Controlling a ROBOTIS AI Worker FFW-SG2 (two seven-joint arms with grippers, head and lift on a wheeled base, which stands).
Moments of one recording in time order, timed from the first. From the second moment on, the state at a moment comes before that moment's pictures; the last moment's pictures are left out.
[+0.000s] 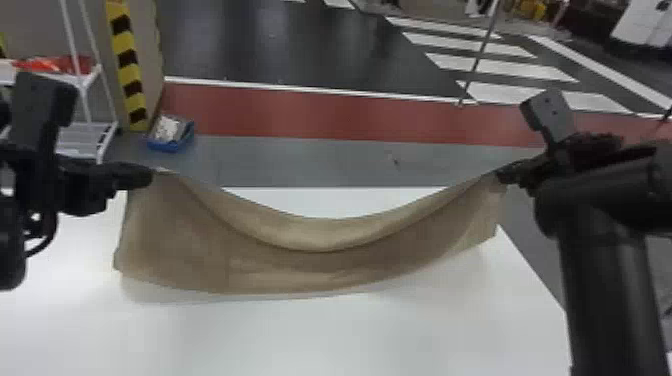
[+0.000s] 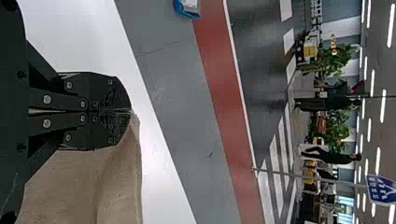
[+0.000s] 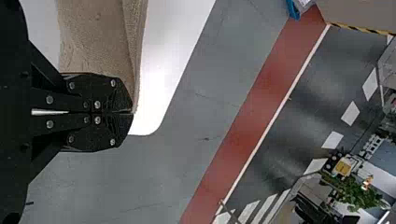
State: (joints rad) left arm -0.36 0.02 0.02 -1.84 -0.40 1.01 -0.74; right arm -0.45 -0.27 -0.20 -1.69 0.93 0.90 0.99
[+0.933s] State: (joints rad) left arm -0.60 0.04 0.09 -1.63 -0.41 0.84 -0.70; right arm -0.59 -0.35 -0.21 -1.64 0.82 0.92 0.92
